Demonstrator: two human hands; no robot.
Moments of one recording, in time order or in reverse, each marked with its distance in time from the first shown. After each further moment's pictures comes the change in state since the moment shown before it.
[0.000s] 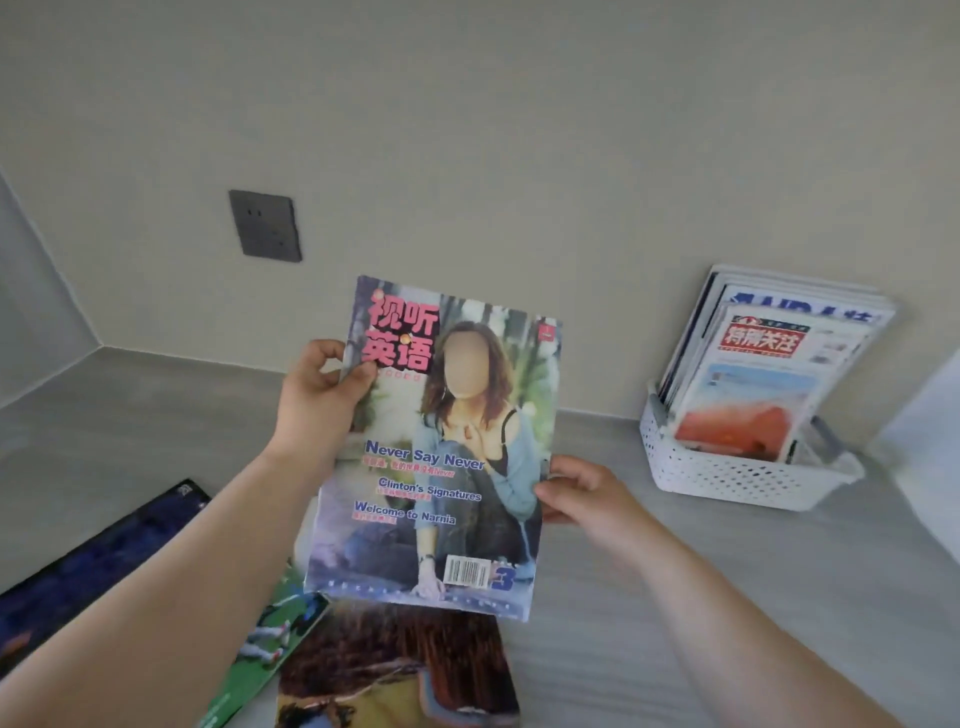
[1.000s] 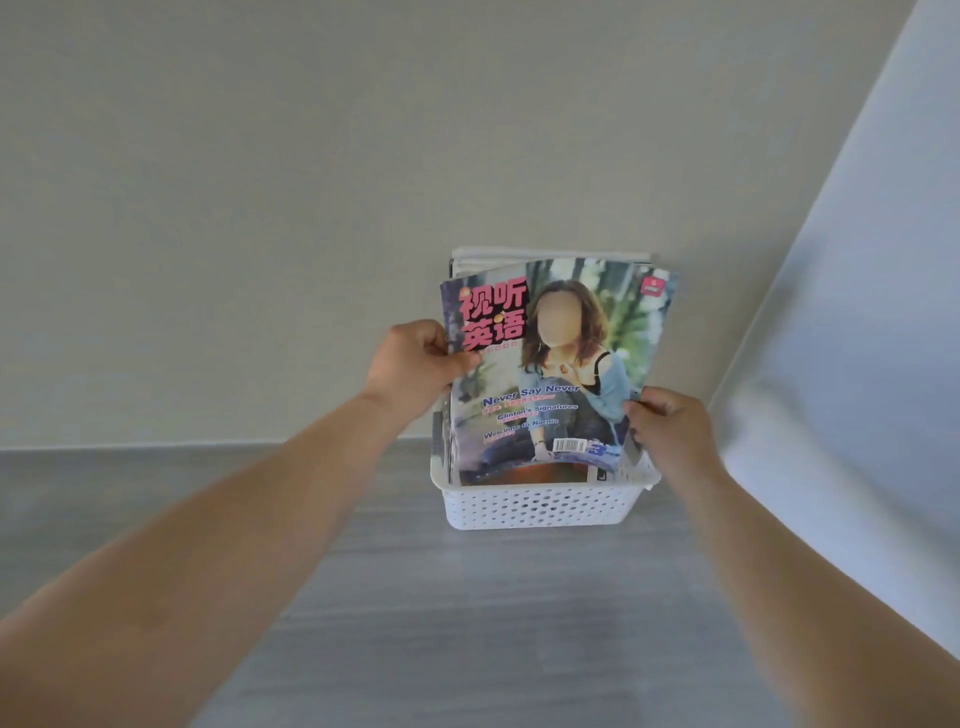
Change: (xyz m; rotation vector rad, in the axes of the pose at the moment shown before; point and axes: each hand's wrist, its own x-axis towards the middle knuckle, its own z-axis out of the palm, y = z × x) left_hand 0.024 -0.041 0.378 0.412 -0.401 0.067; right_hand 0.040 0.081 -0.358 -0.193 0.819 -0.062
